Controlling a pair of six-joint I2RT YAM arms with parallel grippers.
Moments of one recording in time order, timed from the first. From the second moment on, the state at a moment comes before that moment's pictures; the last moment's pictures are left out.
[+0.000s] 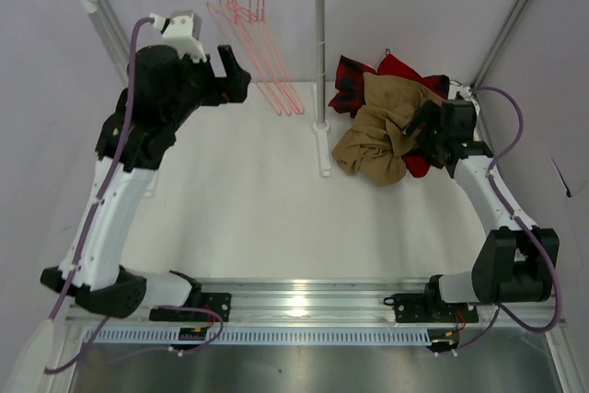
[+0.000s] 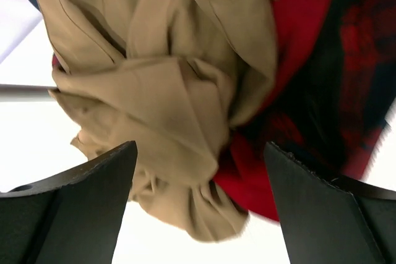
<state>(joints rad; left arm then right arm) -0.44 1.37 1.91 -0.77 -0.14 -0.27 0.02 1.35 1.08 -0.35 0.04 0.62</state>
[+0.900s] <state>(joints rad) -0.44 0.80 1.20 -0.64 0.16 -0.24 0.20 1.45 1.75 -0.41 -0.08 0.54</state>
